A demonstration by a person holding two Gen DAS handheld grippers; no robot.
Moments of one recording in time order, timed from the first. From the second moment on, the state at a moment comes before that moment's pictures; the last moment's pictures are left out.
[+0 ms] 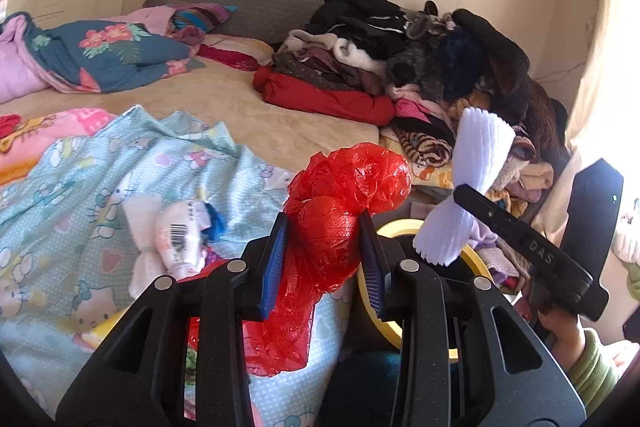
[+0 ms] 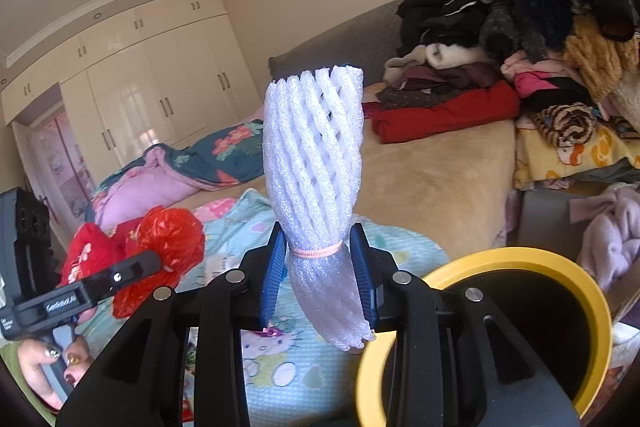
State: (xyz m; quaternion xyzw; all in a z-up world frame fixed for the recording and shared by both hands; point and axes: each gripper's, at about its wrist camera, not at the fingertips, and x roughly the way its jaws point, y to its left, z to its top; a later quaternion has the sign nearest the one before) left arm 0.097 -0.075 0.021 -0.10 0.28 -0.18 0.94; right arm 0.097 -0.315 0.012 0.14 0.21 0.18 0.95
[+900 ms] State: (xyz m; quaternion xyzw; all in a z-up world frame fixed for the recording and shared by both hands) left arm 0.107 -0.189 -0.014 -0.04 0.33 -0.27 0.91; right arm 0.102 -0.423 -0.021 0.20 0.23 0.07 0.95
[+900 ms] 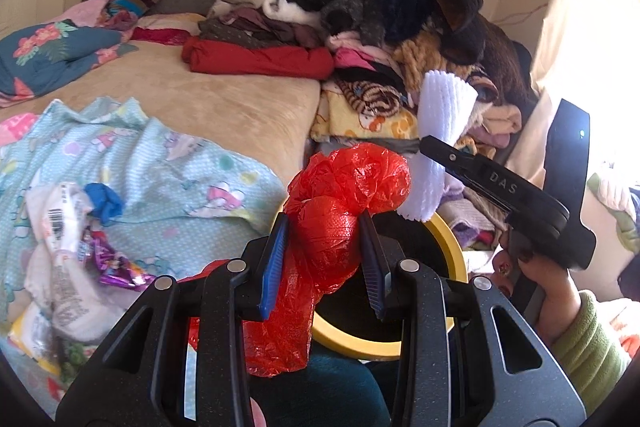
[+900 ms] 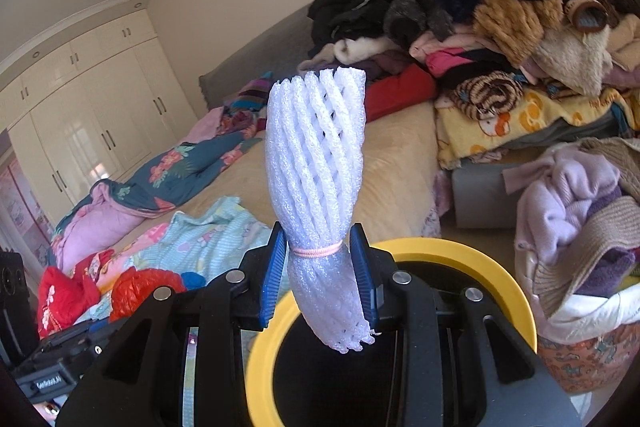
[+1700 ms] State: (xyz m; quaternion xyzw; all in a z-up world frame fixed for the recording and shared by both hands) left arm 0.126 -0.258 -0.071 0.02 0.40 -0.31 0.86; right arm 0.117 -0.460 -0.069 0.23 0.28 0.04 0.93
